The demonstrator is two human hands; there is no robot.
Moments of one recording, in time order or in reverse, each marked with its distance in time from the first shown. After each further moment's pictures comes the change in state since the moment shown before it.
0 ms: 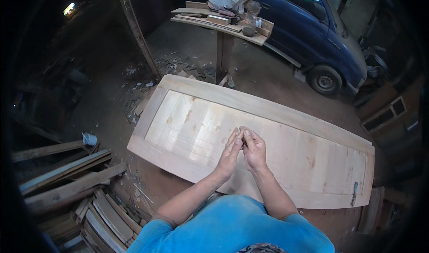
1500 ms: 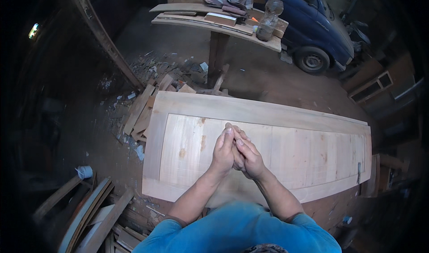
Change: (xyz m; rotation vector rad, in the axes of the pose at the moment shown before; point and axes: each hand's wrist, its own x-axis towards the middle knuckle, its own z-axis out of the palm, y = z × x) left_hand 0.175 0.062 -0.180 -0.502 -0.073 -0.196; right_hand 0.145 0.034 0.175 -0.144 -0.174 0.141
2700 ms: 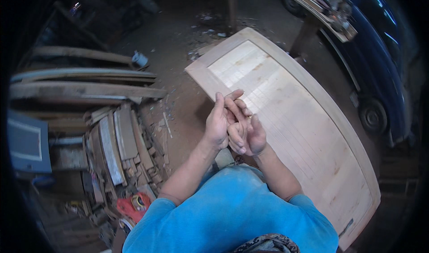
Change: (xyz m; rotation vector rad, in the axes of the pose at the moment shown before) left_hand -0.356 -0.125 0.108 -0.256 0.386 0.524; right_hand -0.303 0.072 -0.008 0.646 -1.067 0.421
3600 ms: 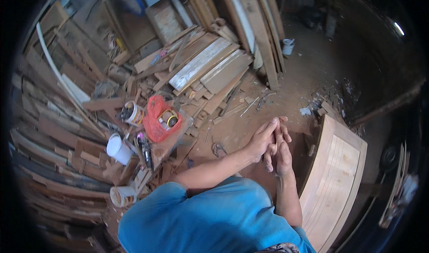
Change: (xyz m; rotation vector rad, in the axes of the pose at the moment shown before) left_hand -0.227 0.149 -0.176 -0.110 0.462 0.618; right_hand 0.119 0.257 0.108 -0.548 -0.239 0.678
